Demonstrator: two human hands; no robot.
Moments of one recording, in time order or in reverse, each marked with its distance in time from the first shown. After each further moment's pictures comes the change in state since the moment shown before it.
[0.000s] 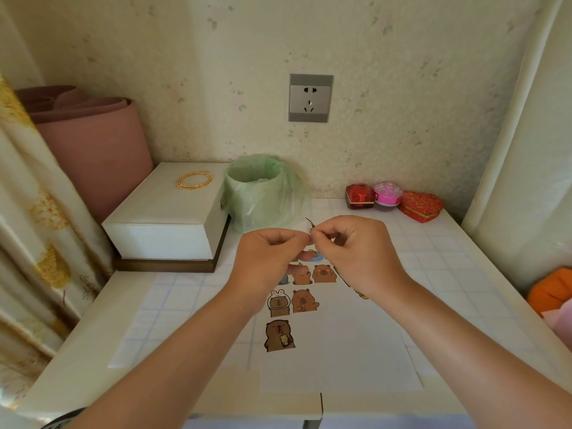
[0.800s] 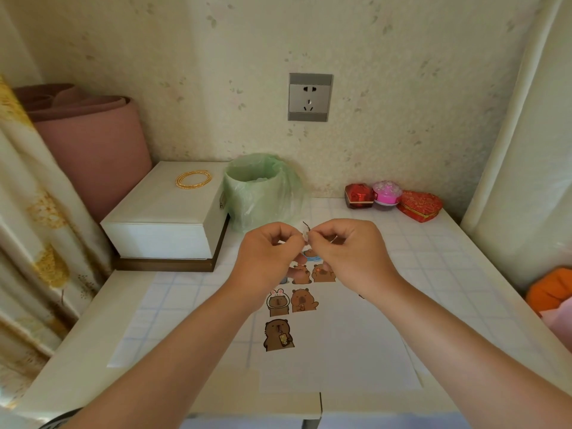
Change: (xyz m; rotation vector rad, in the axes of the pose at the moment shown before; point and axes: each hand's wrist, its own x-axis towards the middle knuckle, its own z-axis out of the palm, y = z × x) left_hand 0.004 -0.003 -0.001 0.119 0.005 0.028; right_hand -0.003 -0.006 0.006 0.217 -0.025 0.214
